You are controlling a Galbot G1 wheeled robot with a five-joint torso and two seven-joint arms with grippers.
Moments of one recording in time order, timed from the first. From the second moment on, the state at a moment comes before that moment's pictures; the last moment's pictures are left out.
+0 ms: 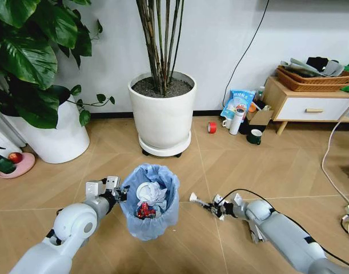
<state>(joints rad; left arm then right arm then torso) 1.20 -0.91 -0.31 -2.01 -0.86 0.70 -0.25 -0.83 0.99 -0.02 1.13 0.36 -0.07 -0.63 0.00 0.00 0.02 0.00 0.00</state>
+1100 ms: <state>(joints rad) 0.82 -0.97 -0.04 -1.81 -1.02 0.74 -0.31 -0.73 1.01 -0.03 1.86 0.74 -0.16 -0.33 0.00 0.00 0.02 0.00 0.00</state>
